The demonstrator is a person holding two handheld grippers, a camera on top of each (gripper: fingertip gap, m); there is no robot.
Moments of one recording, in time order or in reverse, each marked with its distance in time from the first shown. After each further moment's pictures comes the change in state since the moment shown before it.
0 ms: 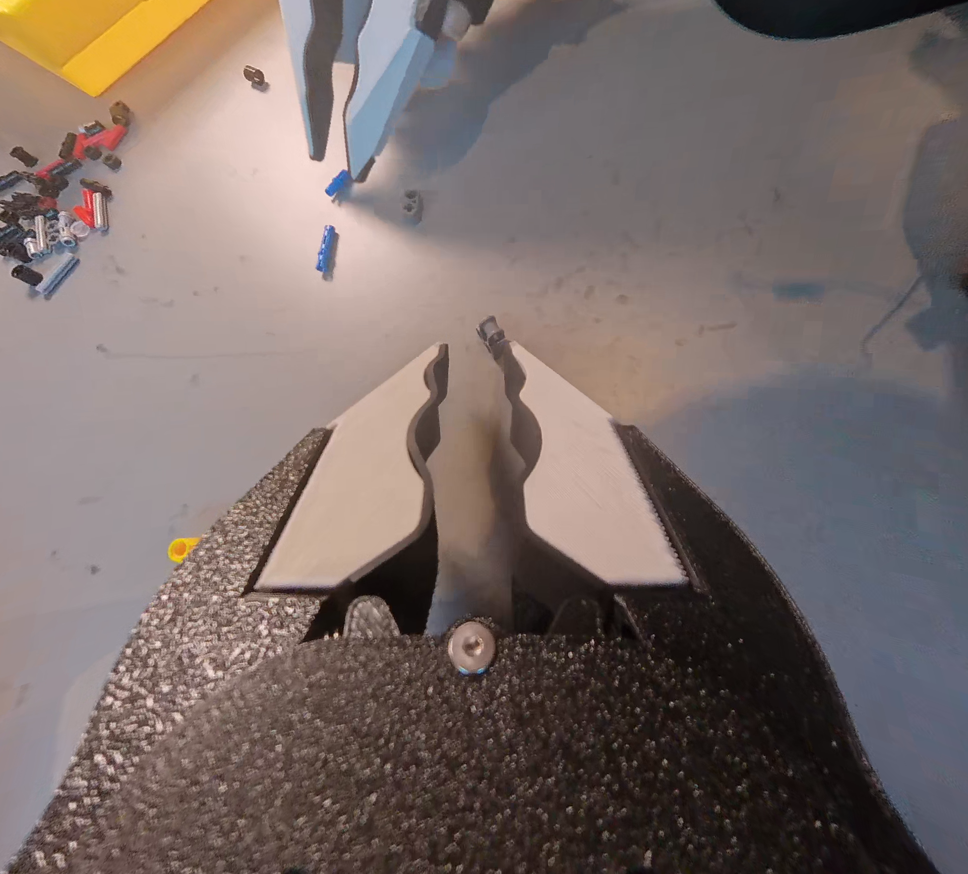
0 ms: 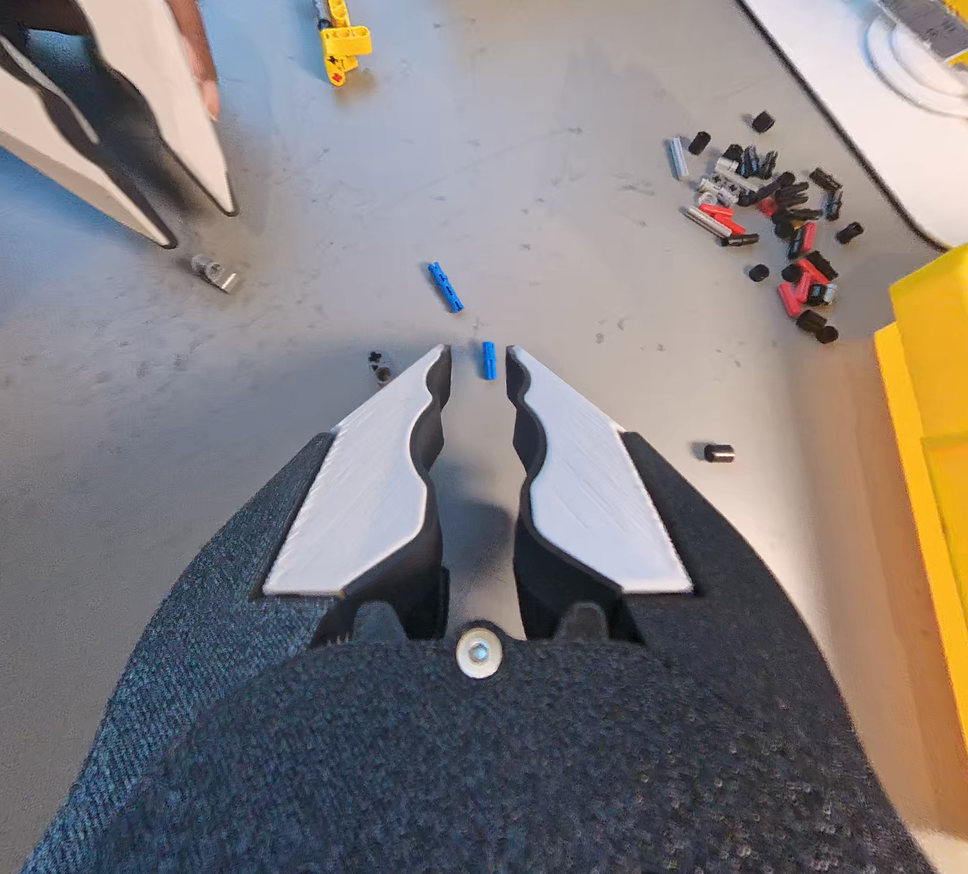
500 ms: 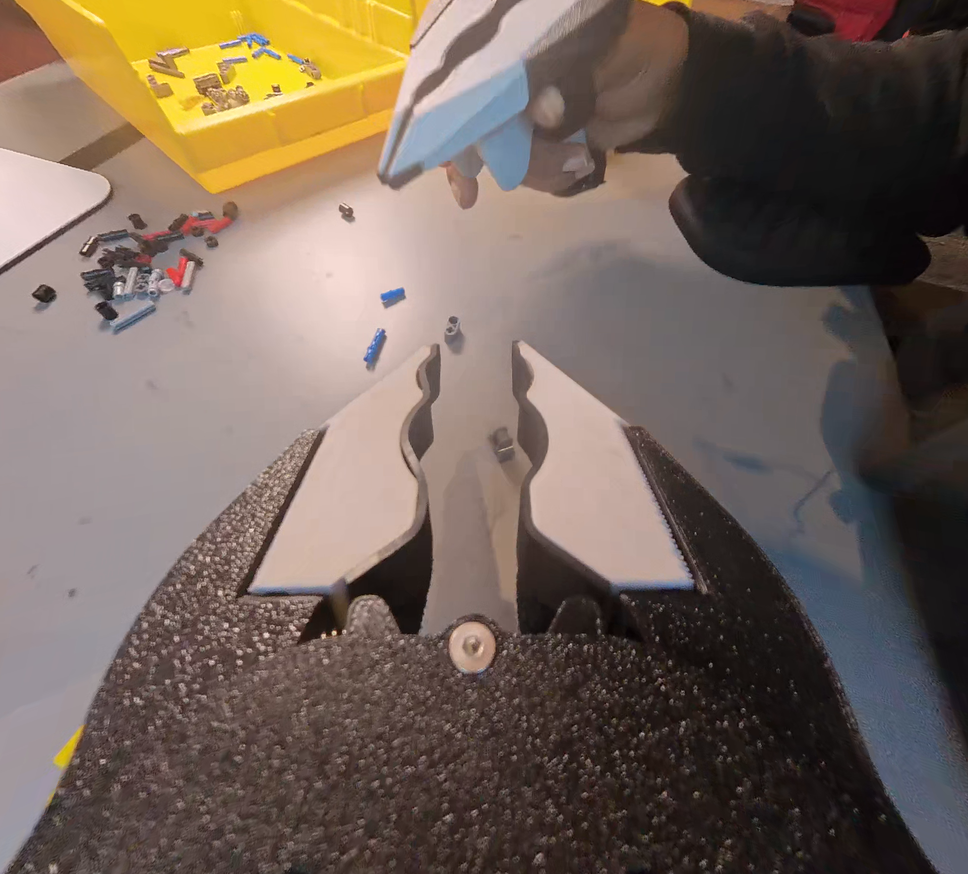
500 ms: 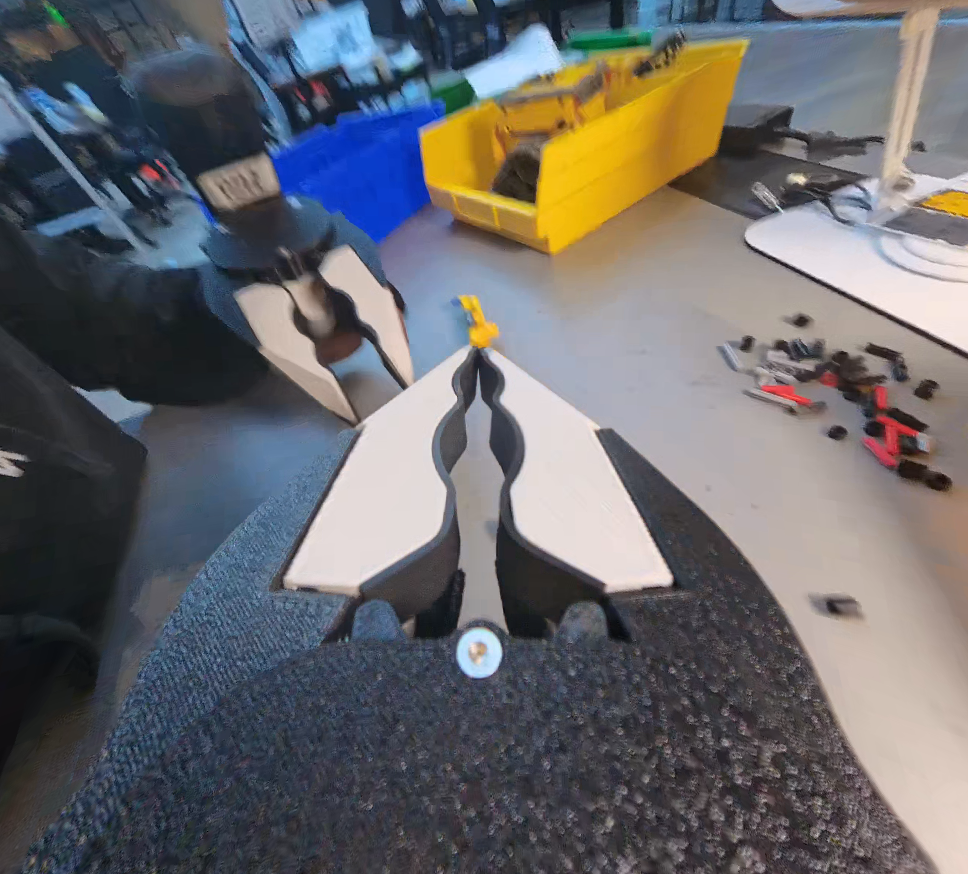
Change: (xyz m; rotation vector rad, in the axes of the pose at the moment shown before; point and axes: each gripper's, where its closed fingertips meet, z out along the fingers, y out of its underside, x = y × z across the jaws) left arm -0.015 -0.051 -0.017 0.282 -0.031 -0.212; right arm -0.025 -0.087 -0.047 0.488 -0.213 0.236
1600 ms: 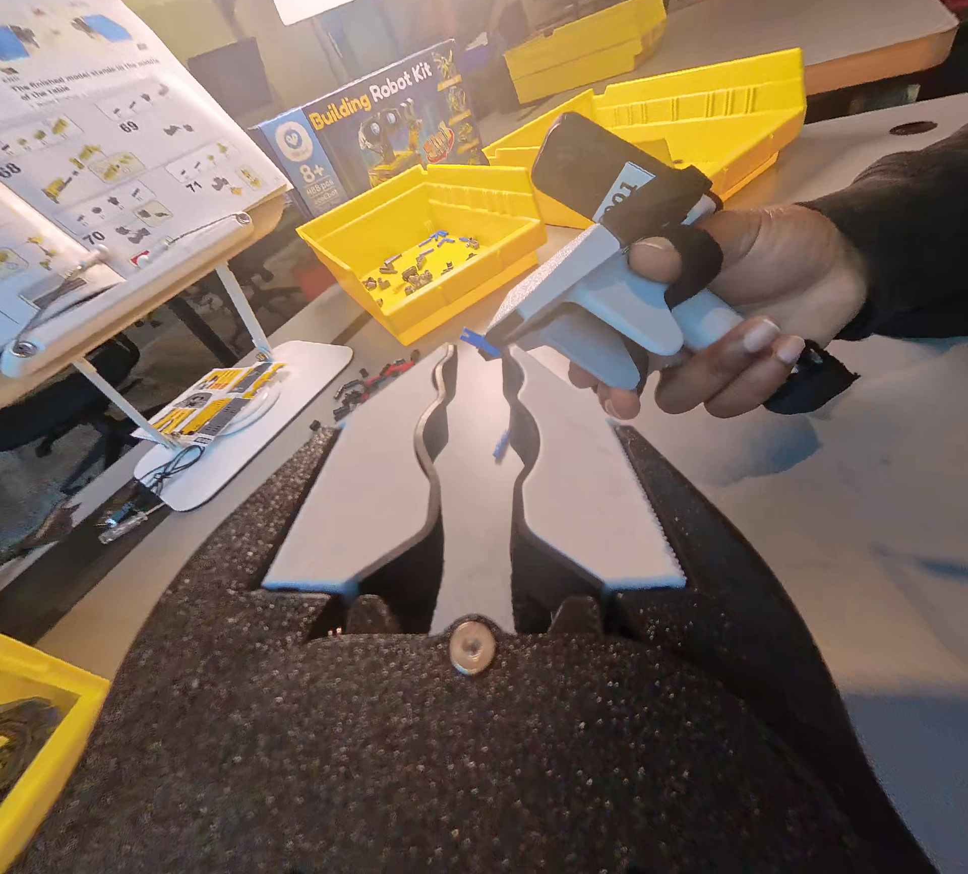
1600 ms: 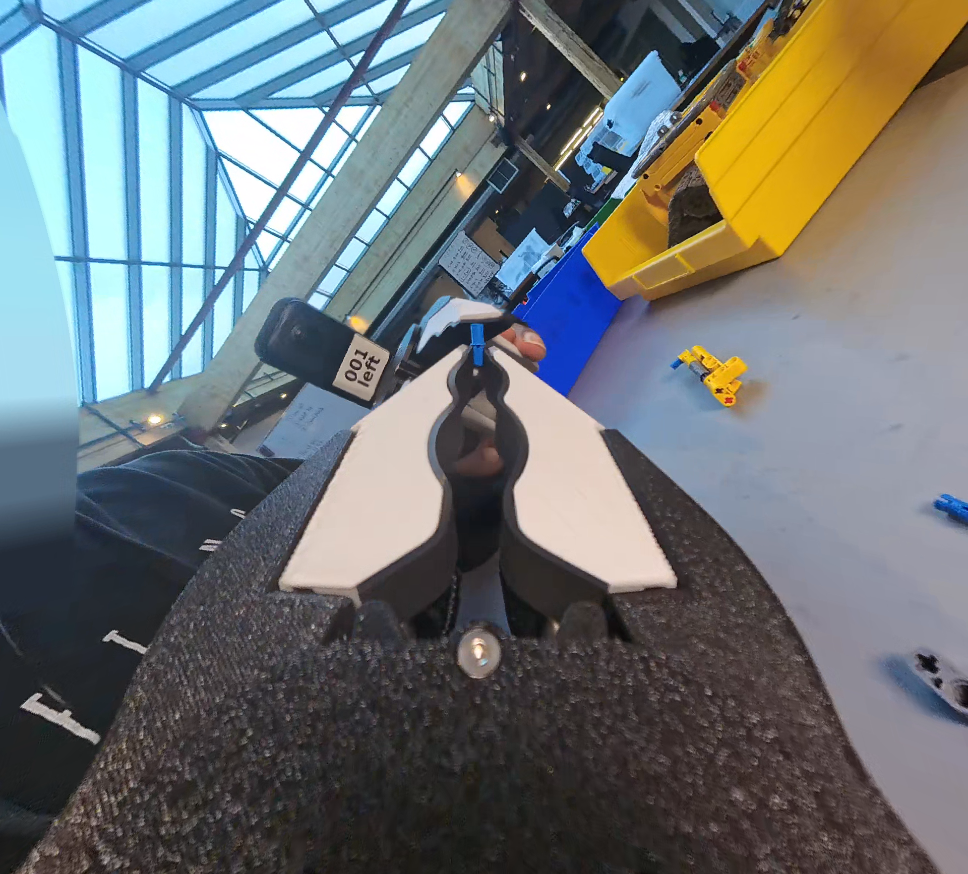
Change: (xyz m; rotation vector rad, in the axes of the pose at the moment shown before) left arm -0.012 -0.056 -0.031 0.227 -0.336 0.303; right arm -0.062 -0.018 0.031 0.359 -0.326 0.653
